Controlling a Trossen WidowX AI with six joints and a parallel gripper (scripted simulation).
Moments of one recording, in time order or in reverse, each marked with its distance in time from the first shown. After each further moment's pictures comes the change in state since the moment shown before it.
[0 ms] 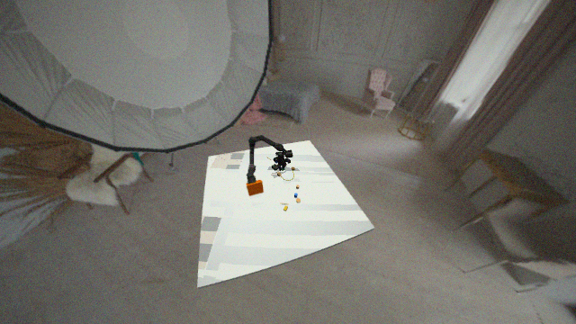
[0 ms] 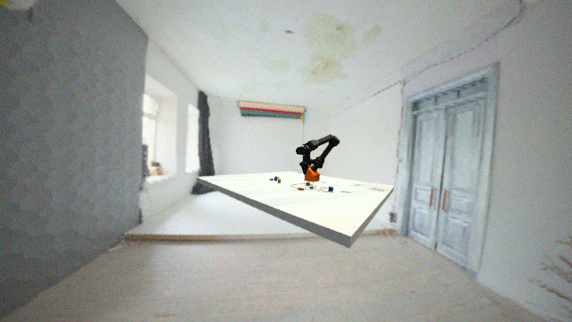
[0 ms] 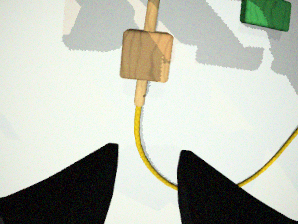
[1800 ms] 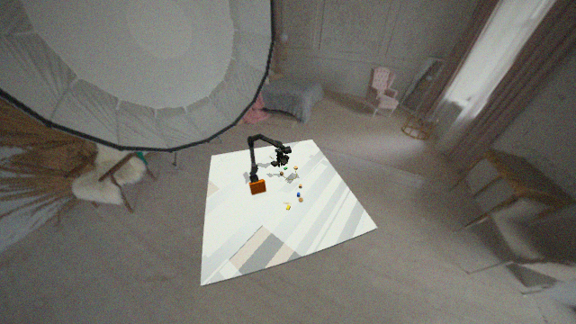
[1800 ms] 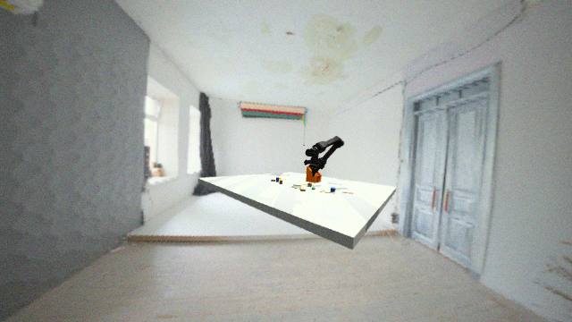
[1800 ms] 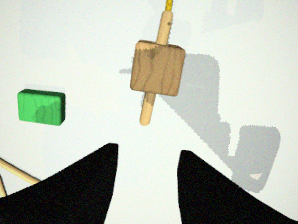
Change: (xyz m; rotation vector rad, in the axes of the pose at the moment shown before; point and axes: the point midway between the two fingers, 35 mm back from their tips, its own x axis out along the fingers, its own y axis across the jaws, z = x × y) arm 0.000 0.002 0.057 3.097 0.020 0.029
